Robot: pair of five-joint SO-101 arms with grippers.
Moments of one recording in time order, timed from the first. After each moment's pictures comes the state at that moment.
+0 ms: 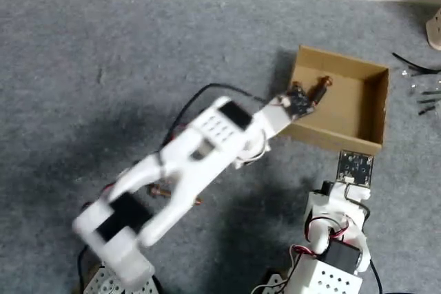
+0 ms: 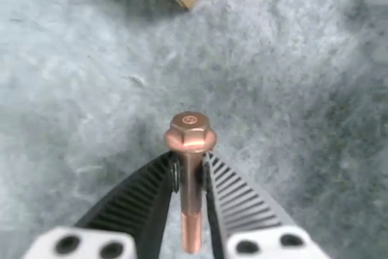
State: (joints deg) left arm 34.6 6.7 10.5 64.2 -16.2; right arm 17.1 -104.6 94.9 66.7 12.2
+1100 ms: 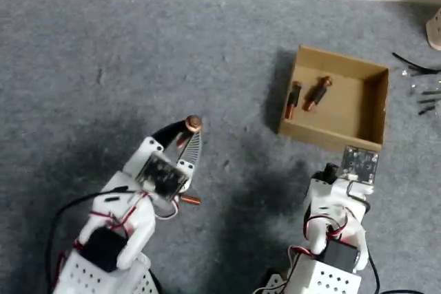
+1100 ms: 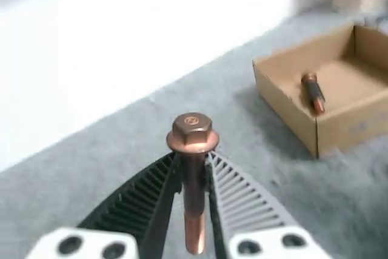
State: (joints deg) left arm 22.3 -99.1 84.3 34.2 -11.4; right arm 13.7 -104.6 95.8 57.0 3.4
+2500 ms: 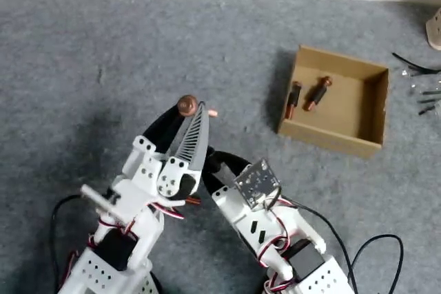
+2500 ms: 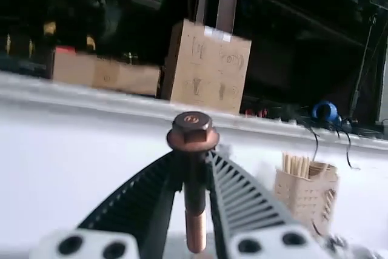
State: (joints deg) left arm 27.3 -102.4 96.0 -12.0 12.9; right arm -40.9 -104.5 95.8 32.4 8.4
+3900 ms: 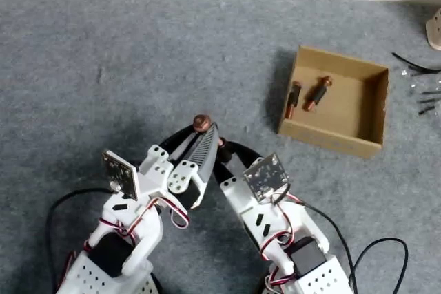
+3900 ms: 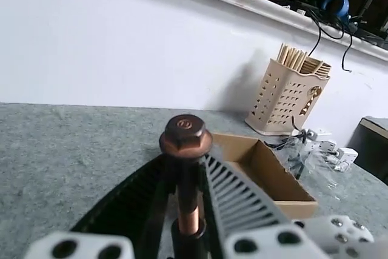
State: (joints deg) left arm 31.5 -103.3 93.0 20.5 22.5; right arm -35.3 -104.3 95.9 28.5 9.2
